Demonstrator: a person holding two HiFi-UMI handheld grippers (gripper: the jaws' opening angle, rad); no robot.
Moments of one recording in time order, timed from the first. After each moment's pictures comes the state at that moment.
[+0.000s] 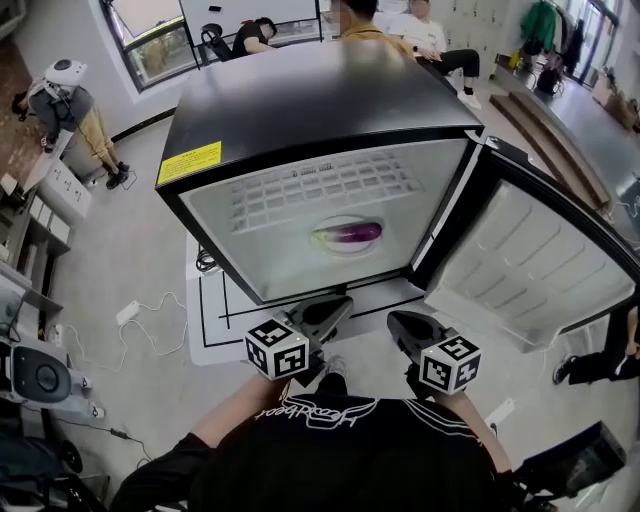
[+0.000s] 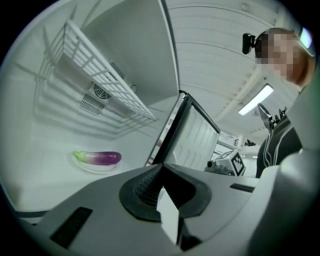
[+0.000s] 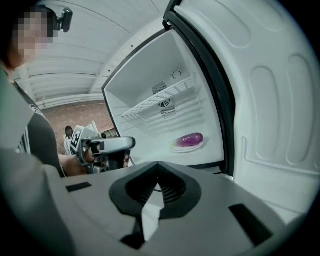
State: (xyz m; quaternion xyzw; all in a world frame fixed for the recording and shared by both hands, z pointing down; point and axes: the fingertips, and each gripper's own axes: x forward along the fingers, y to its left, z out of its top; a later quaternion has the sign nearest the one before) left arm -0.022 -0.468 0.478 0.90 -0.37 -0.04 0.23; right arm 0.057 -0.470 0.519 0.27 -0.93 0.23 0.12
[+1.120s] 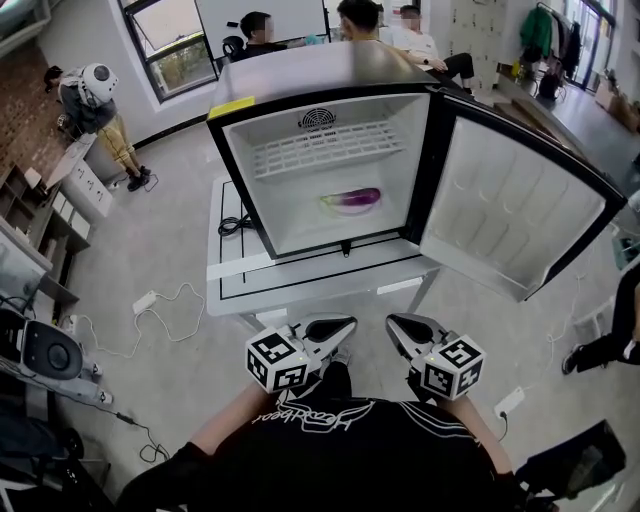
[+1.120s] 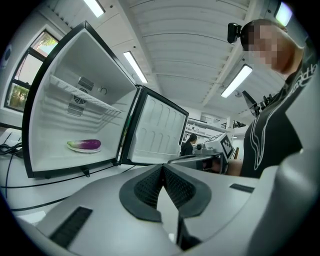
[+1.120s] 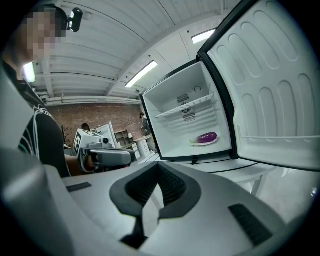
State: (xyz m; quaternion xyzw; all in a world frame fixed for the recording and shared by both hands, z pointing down) left arm 0.035 -0.276 0.483 0.93 -0.34 0.03 0.16; right arm 0.091 -0.303 0.498 0.23 -0.95 0.18 0.08
